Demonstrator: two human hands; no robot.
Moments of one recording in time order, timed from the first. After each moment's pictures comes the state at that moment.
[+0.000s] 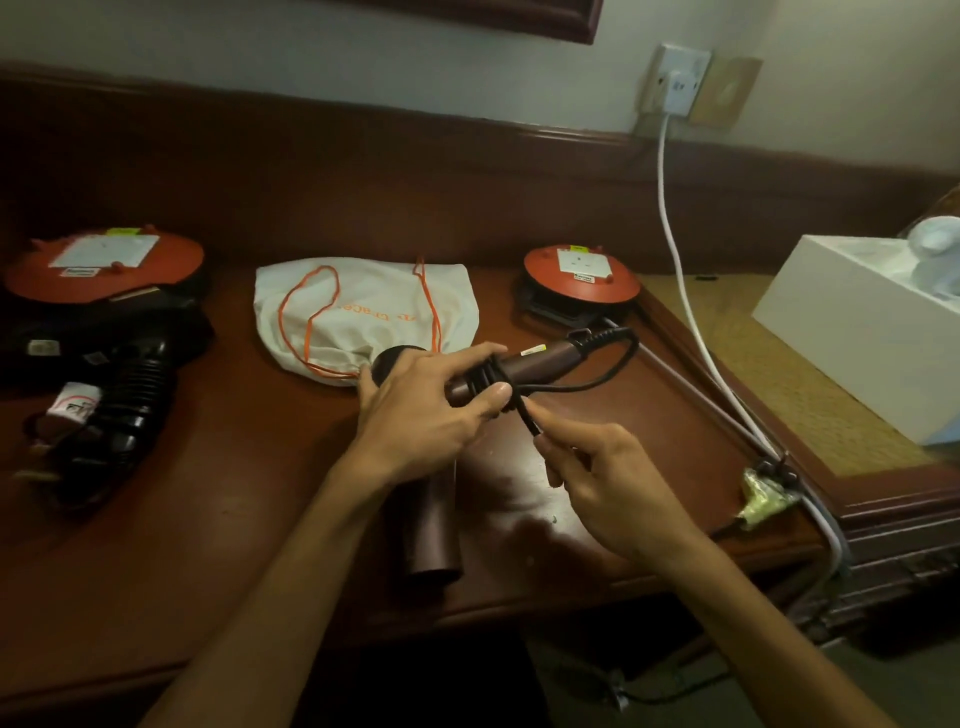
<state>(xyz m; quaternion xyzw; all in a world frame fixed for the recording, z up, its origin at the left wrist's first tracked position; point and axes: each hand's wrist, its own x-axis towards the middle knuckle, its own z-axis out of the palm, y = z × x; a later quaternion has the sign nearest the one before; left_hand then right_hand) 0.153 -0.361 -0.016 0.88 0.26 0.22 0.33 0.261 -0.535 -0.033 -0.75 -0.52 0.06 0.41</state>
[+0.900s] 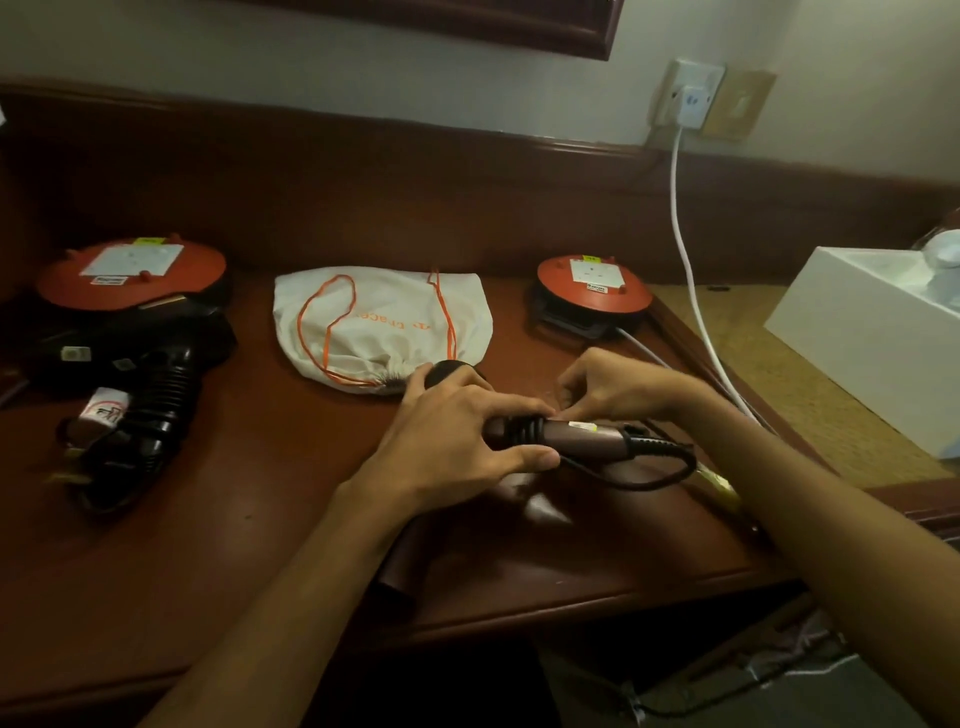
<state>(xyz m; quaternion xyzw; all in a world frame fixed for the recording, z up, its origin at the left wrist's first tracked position) 0.143 -0.365 -0.014 0.95 0.14 0.17 0.23 0.361 -0.473 0.012 -0.77 -0.55 0.28 0.14</state>
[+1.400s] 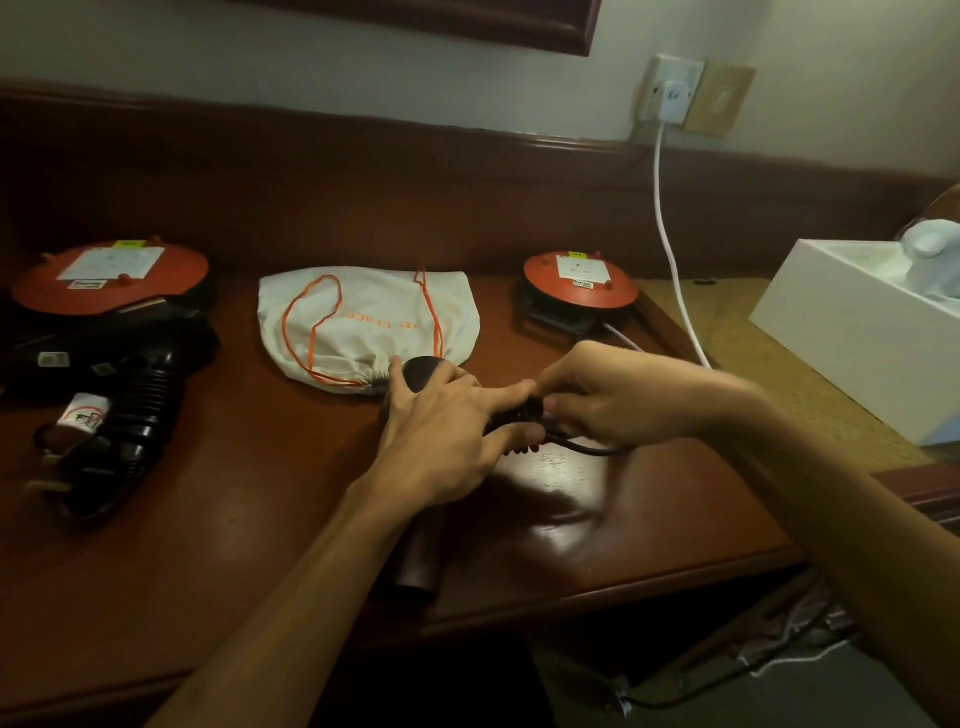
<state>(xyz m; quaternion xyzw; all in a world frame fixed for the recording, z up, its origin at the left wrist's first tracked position) 0.153 -0.377 -0.008 0.96 0.19 0.11 0.17 0.291 -0.503 0.066 -0.78 -0.58 0.23 0.11</state>
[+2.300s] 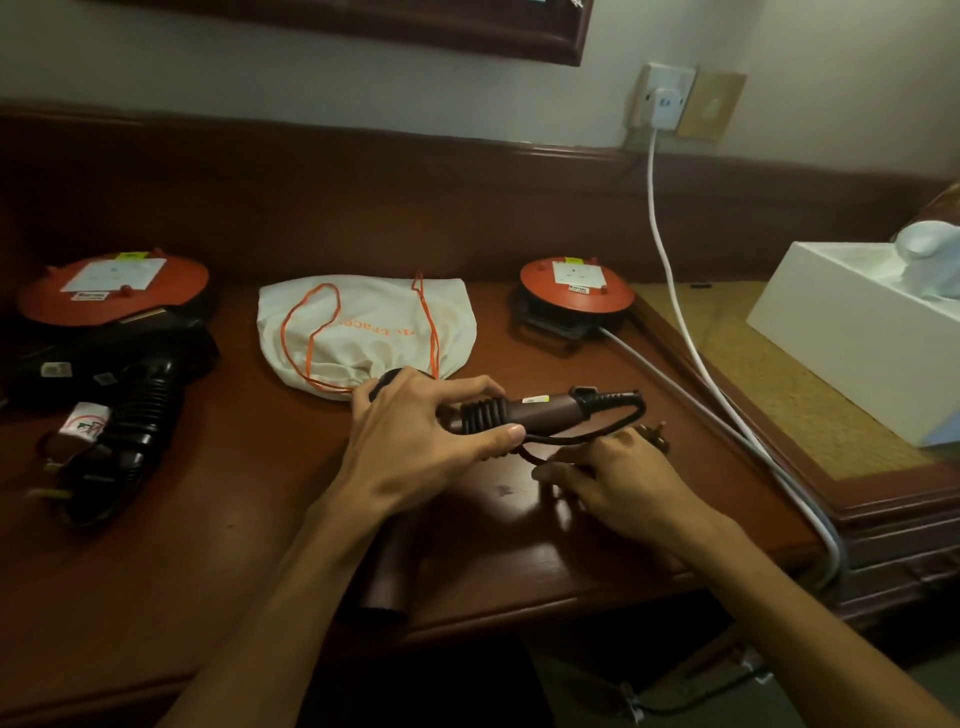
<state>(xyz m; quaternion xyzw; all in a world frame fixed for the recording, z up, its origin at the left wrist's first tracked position) 0.136 -0.369 -0.015 0.90 0.21 0.26 0.28 0.300 -0.542 -0.041 -0.82 -0.53 0.03 0.20</state>
